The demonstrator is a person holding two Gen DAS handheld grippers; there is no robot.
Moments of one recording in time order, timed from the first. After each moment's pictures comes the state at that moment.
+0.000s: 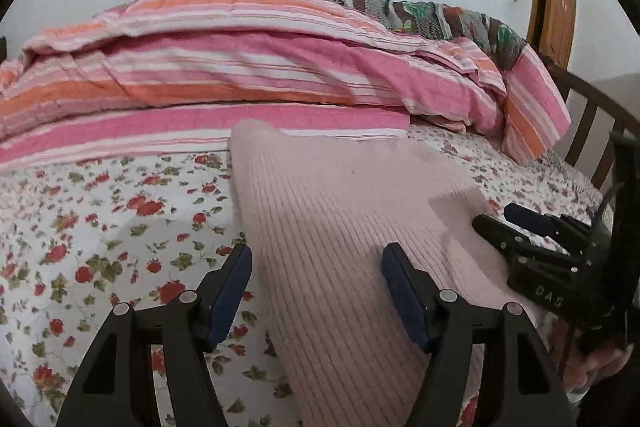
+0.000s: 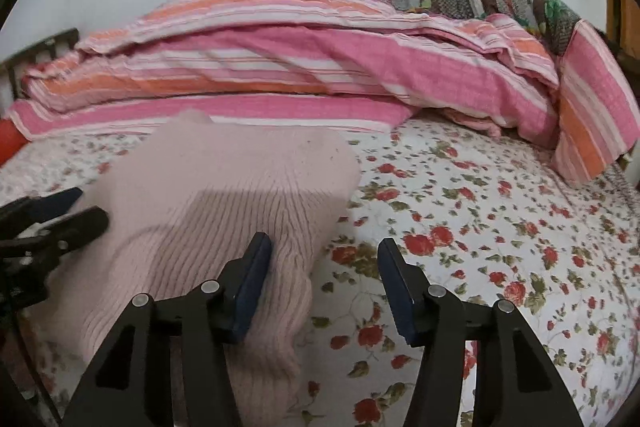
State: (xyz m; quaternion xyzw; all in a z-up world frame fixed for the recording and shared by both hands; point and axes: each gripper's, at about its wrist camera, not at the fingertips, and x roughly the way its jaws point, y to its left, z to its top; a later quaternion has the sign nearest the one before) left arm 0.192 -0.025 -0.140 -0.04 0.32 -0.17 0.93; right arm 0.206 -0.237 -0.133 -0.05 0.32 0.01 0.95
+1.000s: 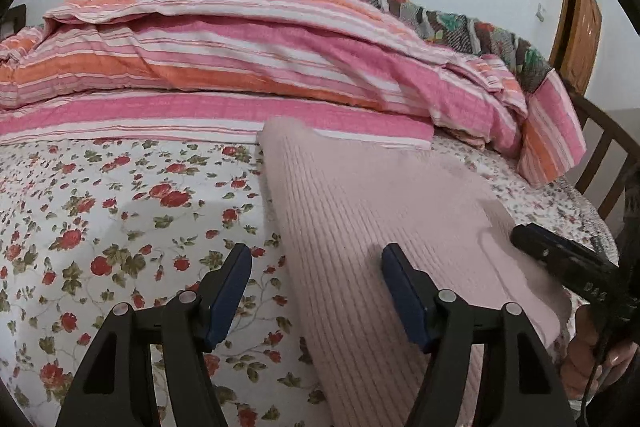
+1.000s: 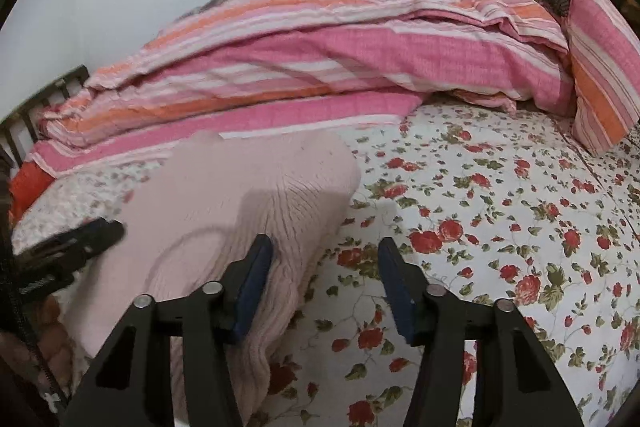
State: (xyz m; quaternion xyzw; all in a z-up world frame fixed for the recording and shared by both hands) left arm 0.203 -0.002 -0.137 -0.07 0.33 -0.15 0.93; right arm 0.207 -0.268 -0.116 0.05 0.33 0.08 0.94
